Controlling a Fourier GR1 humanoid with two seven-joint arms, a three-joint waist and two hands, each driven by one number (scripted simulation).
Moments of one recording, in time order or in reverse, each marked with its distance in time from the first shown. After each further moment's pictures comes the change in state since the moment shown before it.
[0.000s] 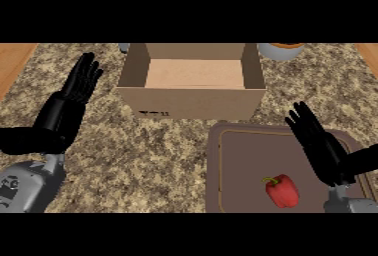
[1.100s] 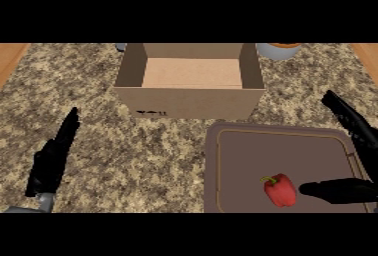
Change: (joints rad) left arm 0.291 0.030 -0.008 0.089 -0.189 0.127 0.087; right arm 0.039 -0.197 -0.029 -0.292 0.424 0.030 -0.383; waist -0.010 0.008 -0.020
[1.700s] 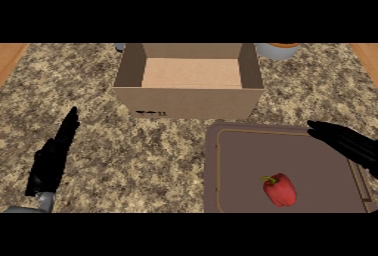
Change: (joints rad) left arm -0.002 -0.009 0.012 0.002 -0.016 -0.007 0.008; right arm 0.046 -0.359 0.085 -0.200 0.241 0.268 0.245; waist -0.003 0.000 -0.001
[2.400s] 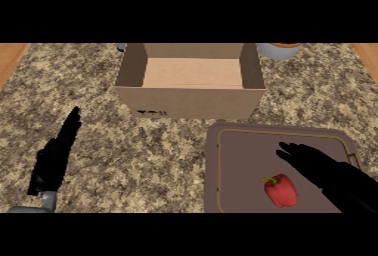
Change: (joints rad) left arm 0.004 -0.060 0.053 0.004 -0.053 -0.054 0.002; right arm 0.056 0.171 0.162 -0.116 0.274 0.064 0.261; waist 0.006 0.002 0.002
